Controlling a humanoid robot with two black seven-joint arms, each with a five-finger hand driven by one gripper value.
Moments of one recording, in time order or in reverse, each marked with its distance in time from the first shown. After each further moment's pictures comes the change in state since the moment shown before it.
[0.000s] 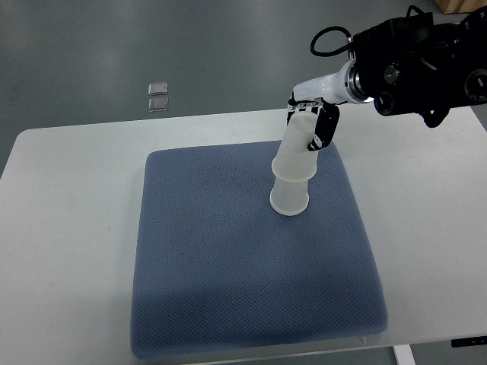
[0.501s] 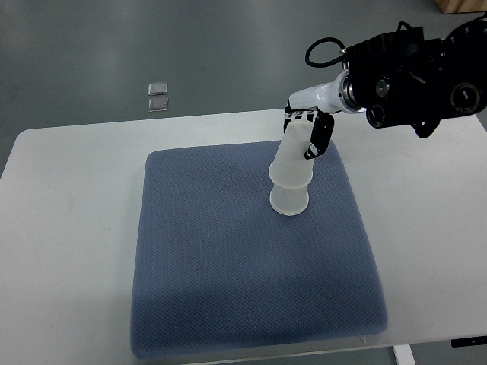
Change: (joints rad) left arm 0.000 0.000 0.000 0.000 0.000 0.000 0.000; right arm -0.032 0.029 0.000 -0.002 0.002 -0.038 0.000
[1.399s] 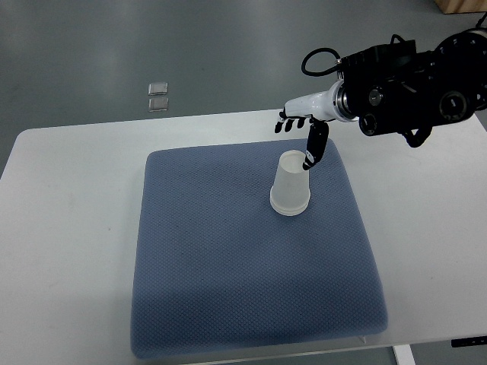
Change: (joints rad) left arm 0.000 0.000 0.000 0.001 0.000 0.000 0.001; right arm -0.036 0.000 0.040 -0.020 0.061 -0.024 0.005
